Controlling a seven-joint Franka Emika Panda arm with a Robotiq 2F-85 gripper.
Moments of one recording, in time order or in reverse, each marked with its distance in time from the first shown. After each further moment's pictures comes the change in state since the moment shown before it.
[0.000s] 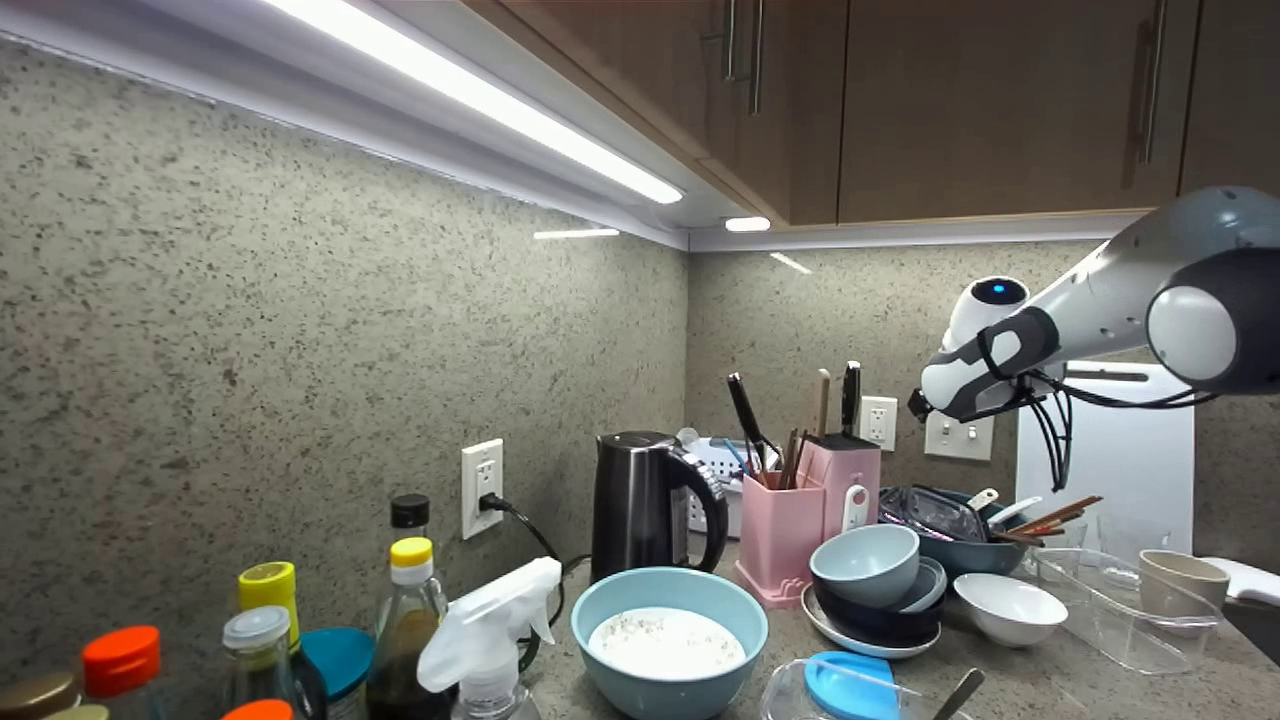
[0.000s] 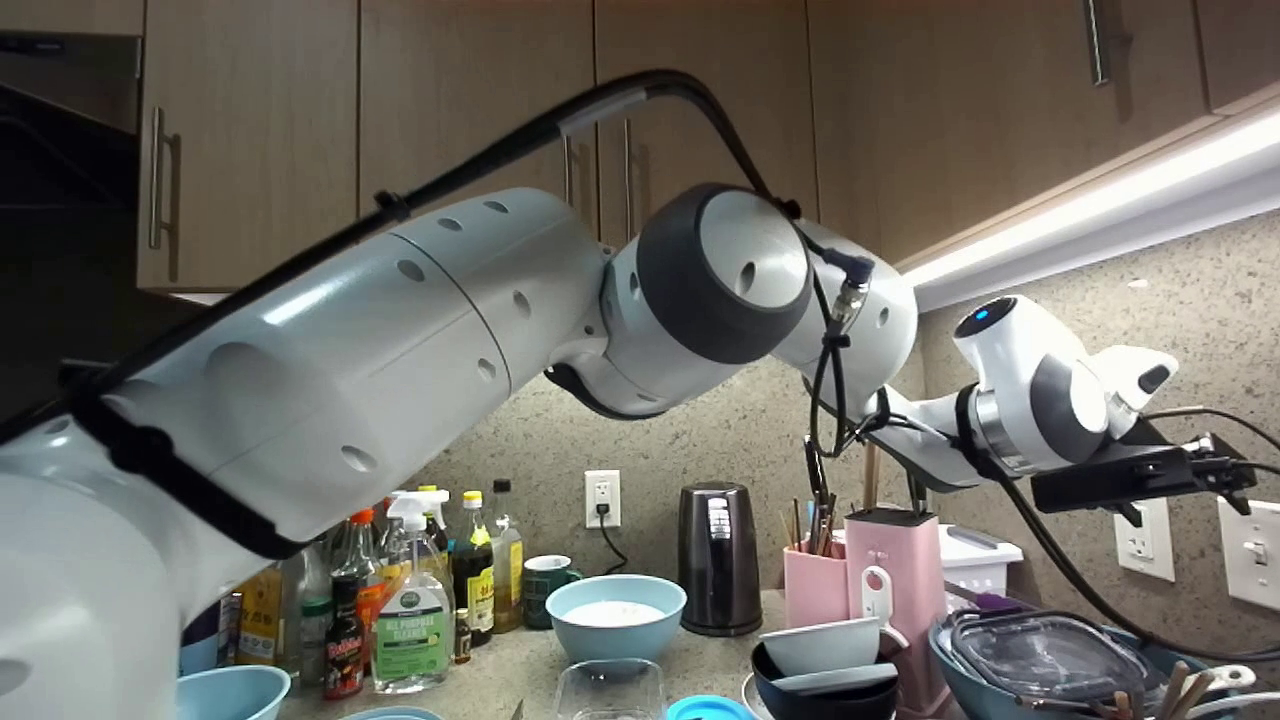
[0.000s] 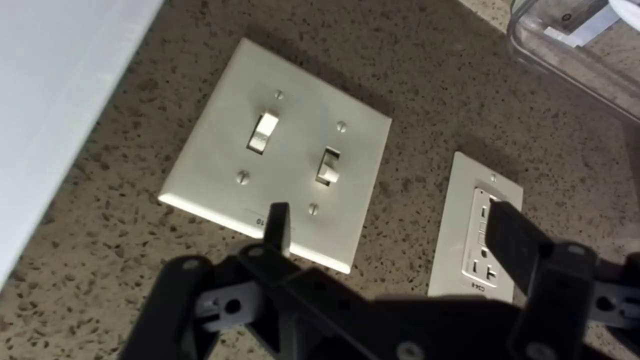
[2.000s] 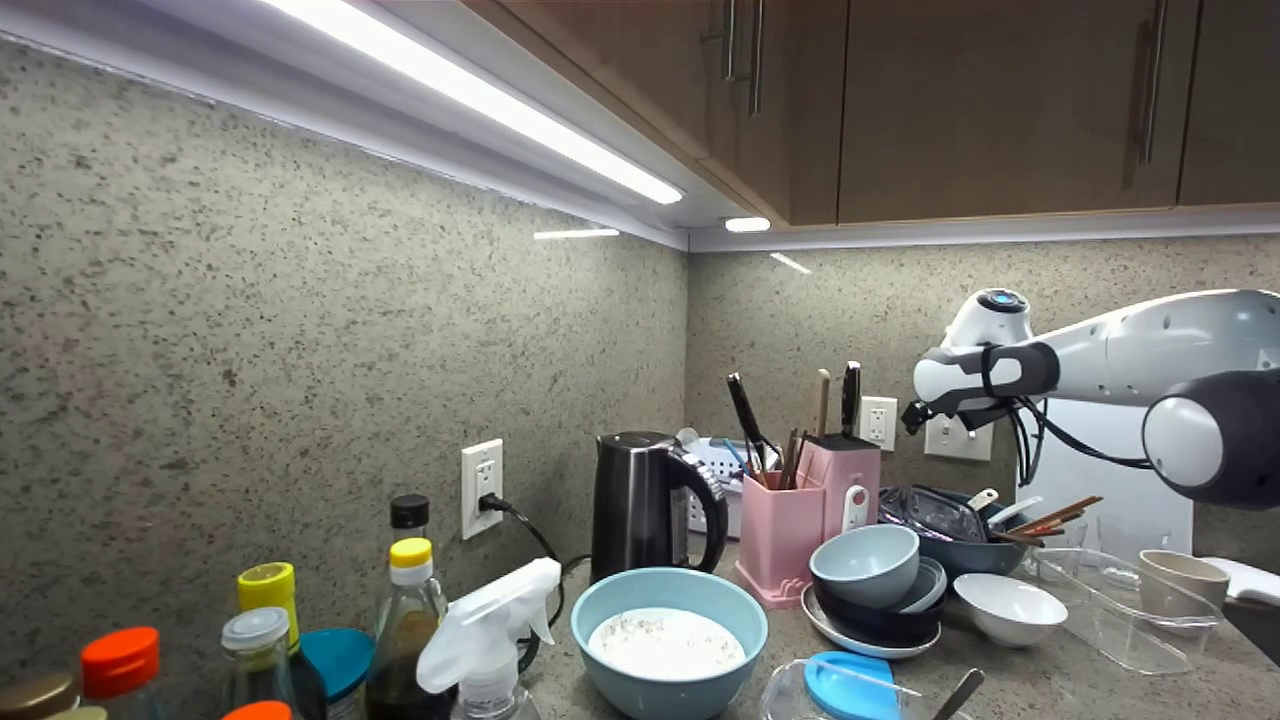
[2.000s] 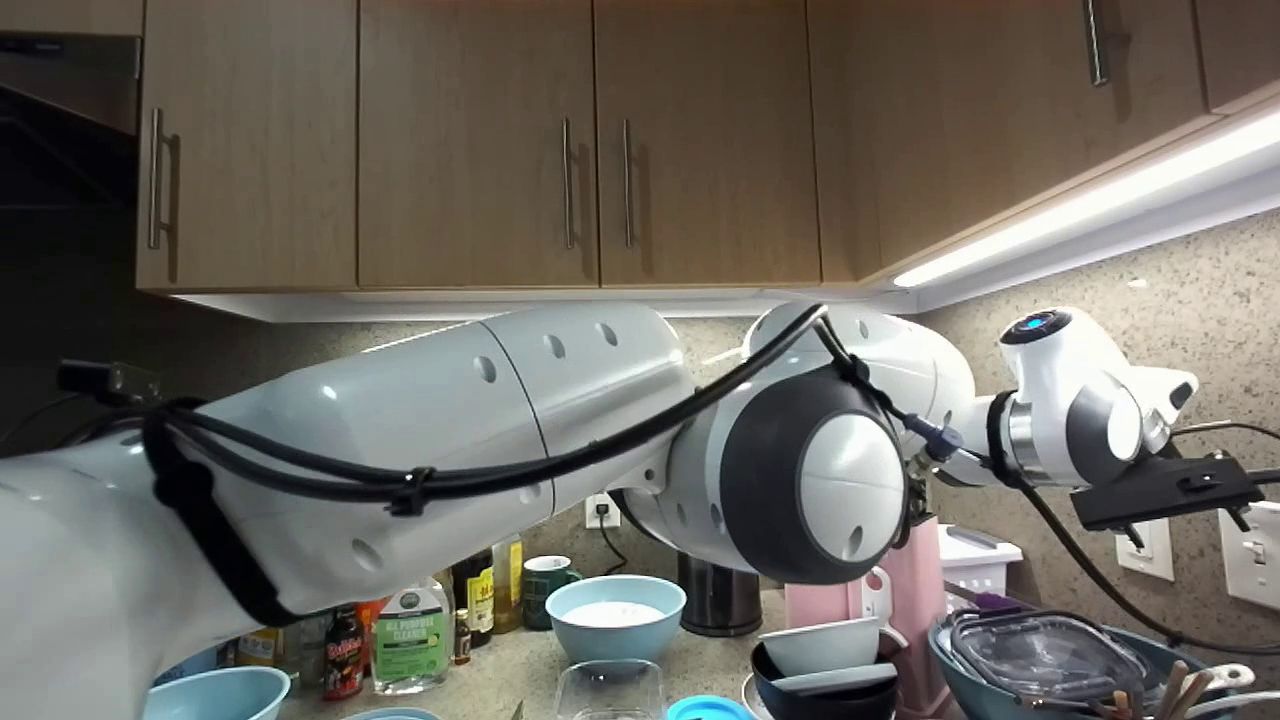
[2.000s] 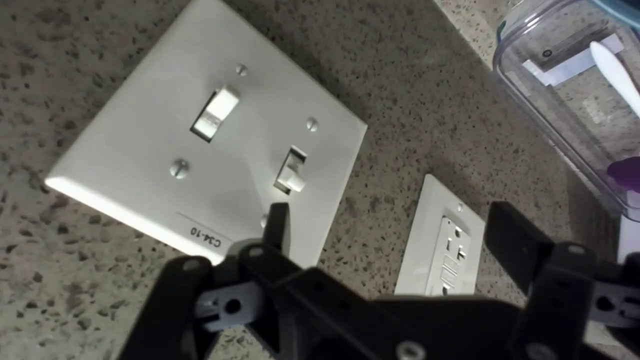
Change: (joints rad) arm -0.166 0.313 0.256 0.564 0.002 -0.265 -0.352
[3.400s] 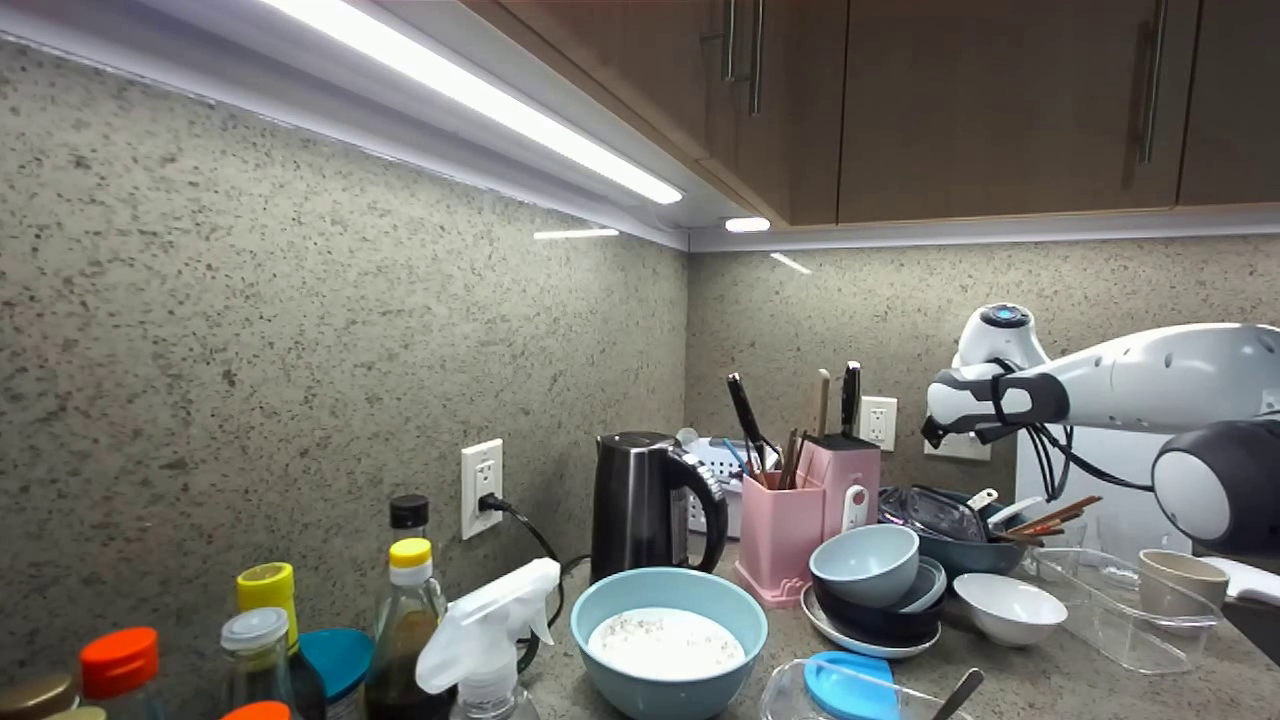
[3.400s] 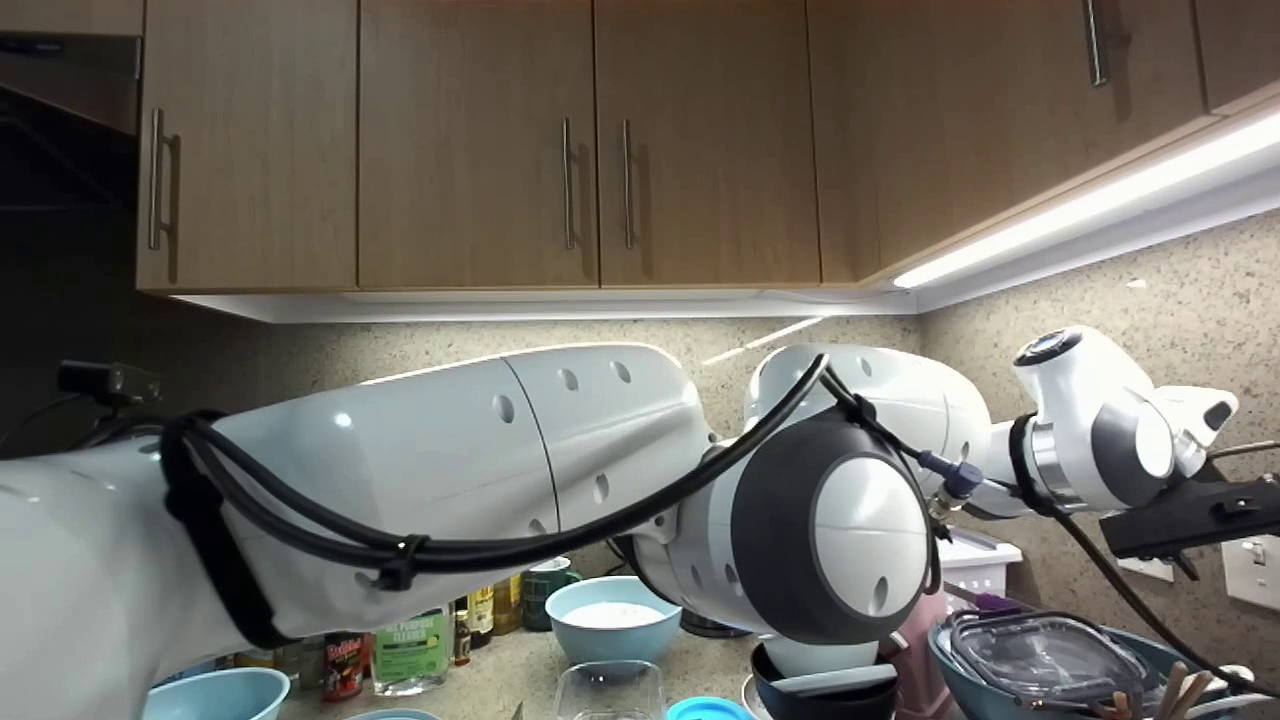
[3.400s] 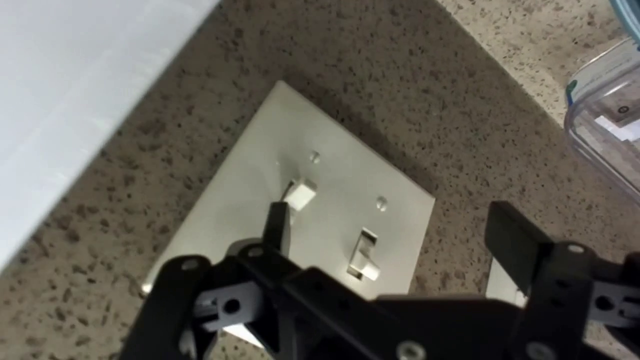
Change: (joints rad) arm -0.005 0.099 -0.129 0.127 -0.006 -0.055 0.117
